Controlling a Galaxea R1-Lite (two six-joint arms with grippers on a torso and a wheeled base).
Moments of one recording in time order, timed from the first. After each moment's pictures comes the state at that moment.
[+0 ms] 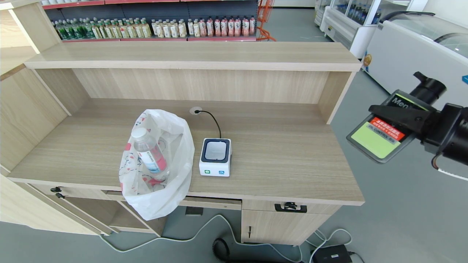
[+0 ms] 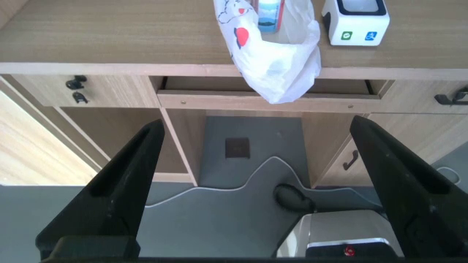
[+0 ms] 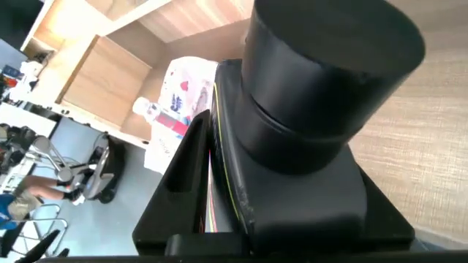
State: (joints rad) left arm -0.01 0.00 0.00 0.04 -0.04 0.03; right arm 0.25 1.23 -0.69 -0.57 0.34 0.45
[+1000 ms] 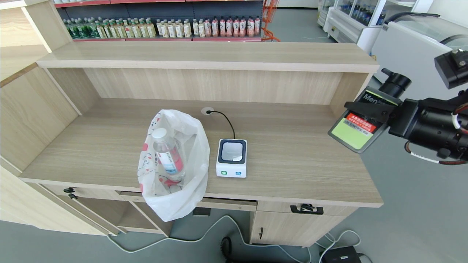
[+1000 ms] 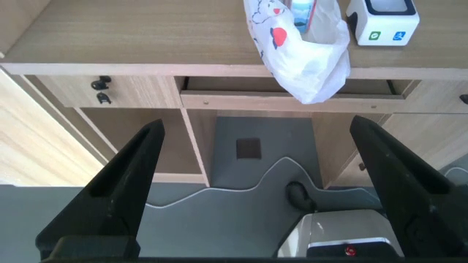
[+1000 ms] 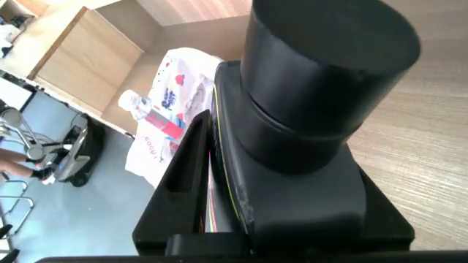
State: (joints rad) left arm -0.01 0.00 0.00 0.04 -0.04 0.04; right arm 0.25 1.38 -0.79 -0.60 0.36 0.33
